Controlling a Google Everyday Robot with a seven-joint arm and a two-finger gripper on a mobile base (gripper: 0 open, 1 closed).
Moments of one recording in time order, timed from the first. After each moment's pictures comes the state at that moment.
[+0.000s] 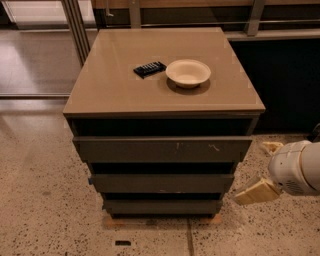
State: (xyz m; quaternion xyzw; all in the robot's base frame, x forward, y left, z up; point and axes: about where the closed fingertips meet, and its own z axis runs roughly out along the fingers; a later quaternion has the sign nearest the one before) arm 0.412 -0.216 0.789 -0.44 0.84 0.06 0.31
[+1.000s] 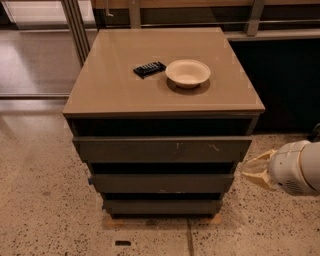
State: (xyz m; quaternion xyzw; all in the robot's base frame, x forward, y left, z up) arm 0.411 -0.216 0.789 -0.45 0.84 0.06 0.30
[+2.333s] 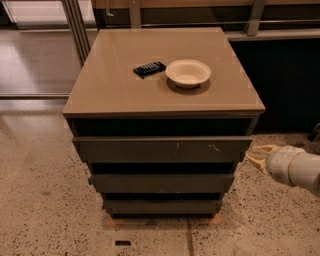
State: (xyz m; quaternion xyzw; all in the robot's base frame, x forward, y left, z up) arm 0.519 -0.283 0.708 -0.36 0.82 0.01 0.45
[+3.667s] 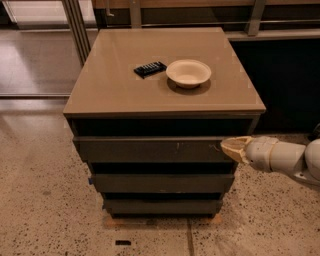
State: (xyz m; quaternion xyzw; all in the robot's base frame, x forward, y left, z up) arm 0.562 -0.222 0.704 -0.37 0.77 0.16 0.50
